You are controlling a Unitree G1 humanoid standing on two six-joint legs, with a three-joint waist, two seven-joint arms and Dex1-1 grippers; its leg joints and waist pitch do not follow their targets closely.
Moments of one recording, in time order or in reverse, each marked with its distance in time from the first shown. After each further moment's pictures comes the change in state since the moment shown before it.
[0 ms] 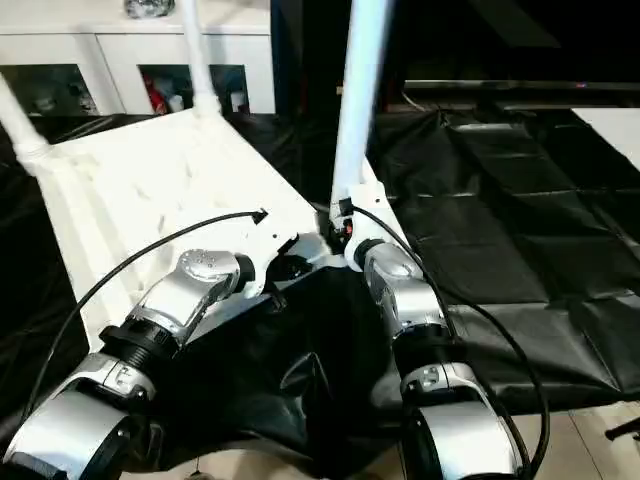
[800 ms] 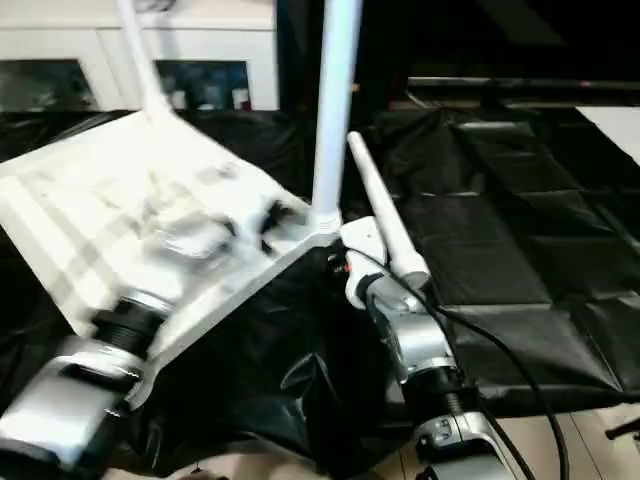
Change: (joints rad) left arm -0.055 0.090 0.127 -0.068 -0.034 -0.066 0.128; right arm 0.165 -0.048 0.110 -0.203 -0.077 0.169 0.017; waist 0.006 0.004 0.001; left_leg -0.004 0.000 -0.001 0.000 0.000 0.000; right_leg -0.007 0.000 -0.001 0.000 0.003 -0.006
